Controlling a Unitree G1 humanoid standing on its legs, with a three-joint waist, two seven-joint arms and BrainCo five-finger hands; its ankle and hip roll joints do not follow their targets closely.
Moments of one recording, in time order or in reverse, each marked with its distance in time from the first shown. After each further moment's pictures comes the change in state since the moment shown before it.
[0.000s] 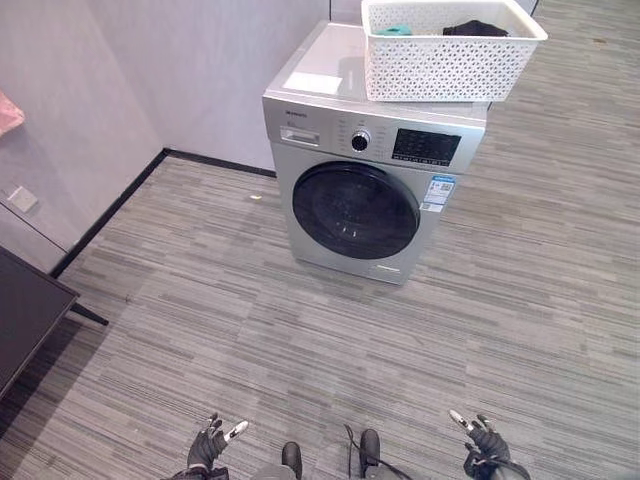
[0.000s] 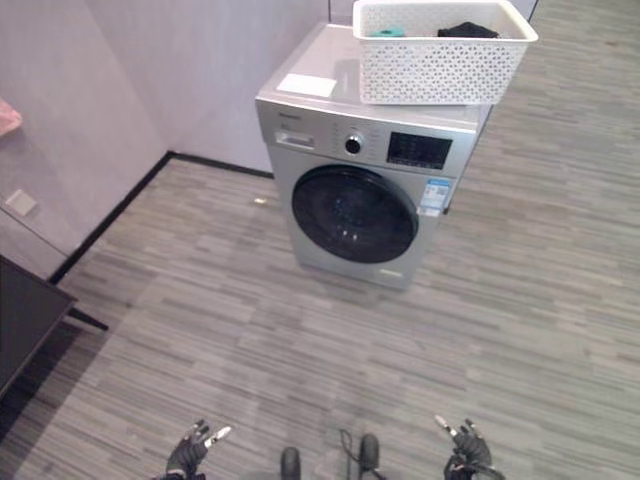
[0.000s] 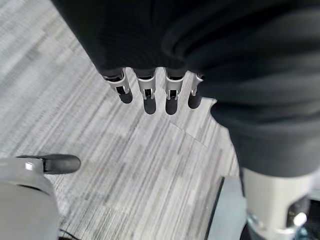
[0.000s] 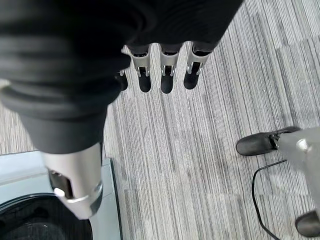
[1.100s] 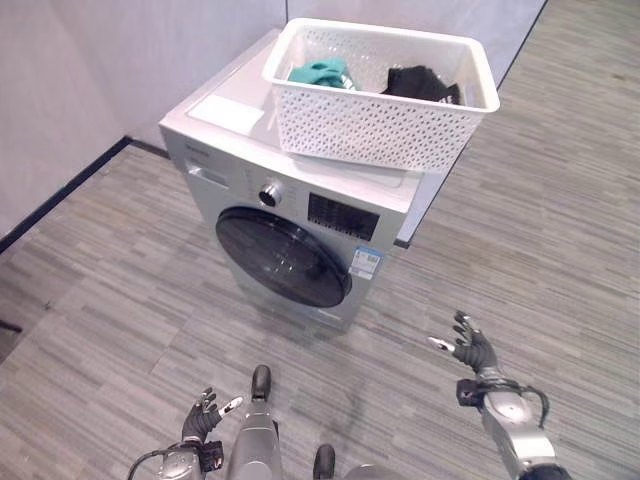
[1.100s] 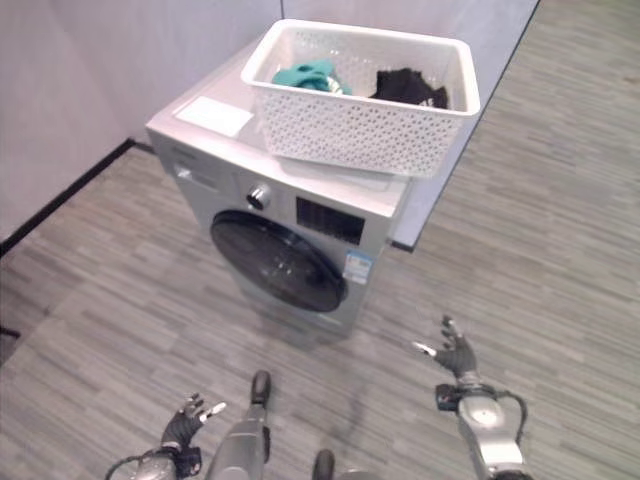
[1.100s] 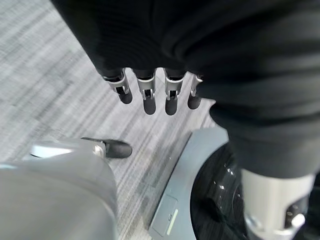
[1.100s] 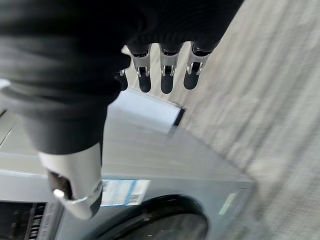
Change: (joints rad) left arm -0.054 0.009 0.051 0.041 0.029 0.019 0.005; right arm -0.051 -0.079 0.118 -0.506 -0.382 0.024 -0.064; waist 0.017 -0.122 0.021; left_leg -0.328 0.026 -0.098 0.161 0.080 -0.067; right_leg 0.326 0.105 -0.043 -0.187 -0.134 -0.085
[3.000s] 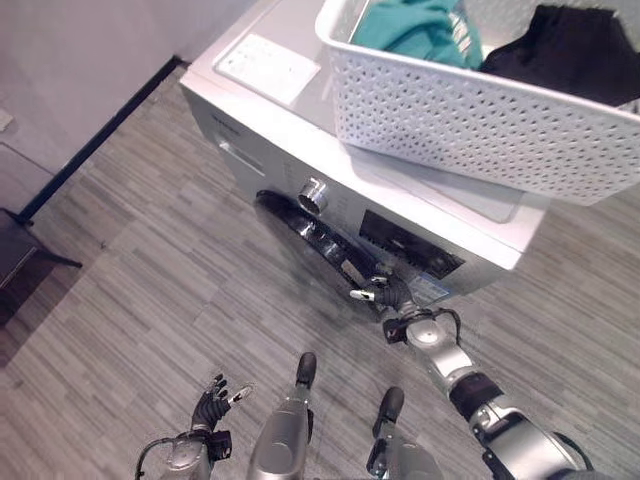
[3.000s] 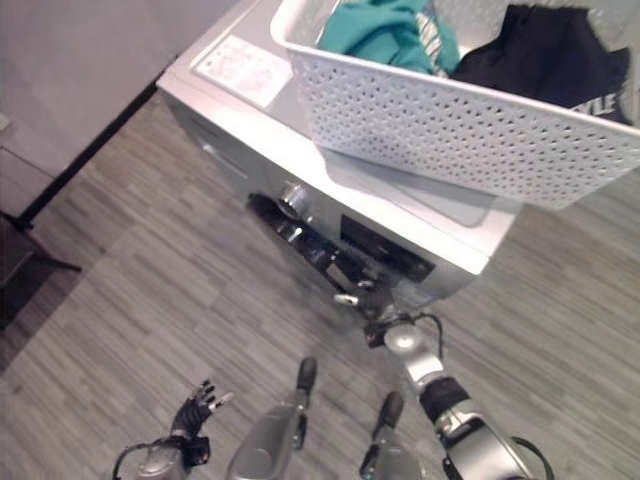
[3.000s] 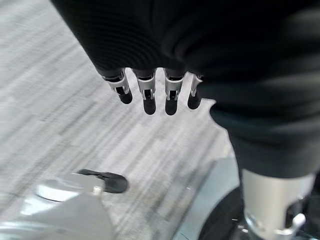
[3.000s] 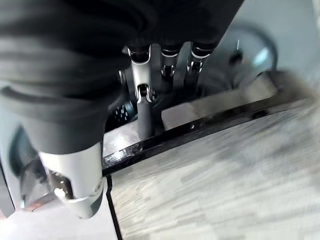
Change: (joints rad) left arm -0.013 0.025 -0.114 -0.088 -0.090 -0.026 0.032; right arm -0.520 0.150 0.339 0.253 0.095 0.022 -0.065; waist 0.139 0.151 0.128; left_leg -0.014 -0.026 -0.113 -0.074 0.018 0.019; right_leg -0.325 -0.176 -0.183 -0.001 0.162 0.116
